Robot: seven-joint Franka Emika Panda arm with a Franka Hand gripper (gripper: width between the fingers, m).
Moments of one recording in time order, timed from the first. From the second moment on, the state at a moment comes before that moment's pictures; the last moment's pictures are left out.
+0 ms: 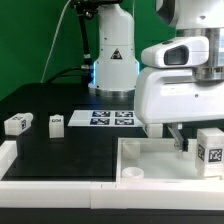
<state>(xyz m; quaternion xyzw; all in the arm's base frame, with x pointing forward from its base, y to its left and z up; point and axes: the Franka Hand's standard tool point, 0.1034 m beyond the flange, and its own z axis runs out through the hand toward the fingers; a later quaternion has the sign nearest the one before) 0.633 0.109 0.070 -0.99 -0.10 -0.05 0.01</state>
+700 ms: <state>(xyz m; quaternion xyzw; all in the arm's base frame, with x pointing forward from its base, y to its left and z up) 0.632 0.114 0.066 -0.96 0.28 -0.05 0.03</state>
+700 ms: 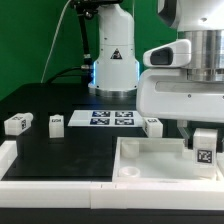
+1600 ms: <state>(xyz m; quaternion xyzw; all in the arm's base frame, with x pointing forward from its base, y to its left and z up) 0.634 0.121 0.066 -0.83 0.55 -0.03 0.05</state>
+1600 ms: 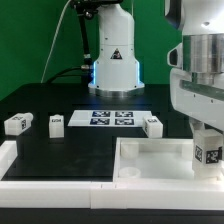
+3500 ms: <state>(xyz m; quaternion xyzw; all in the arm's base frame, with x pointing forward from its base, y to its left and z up) 0.637 0.108 0.064 -0.95 0.29 -0.04 0.02</state>
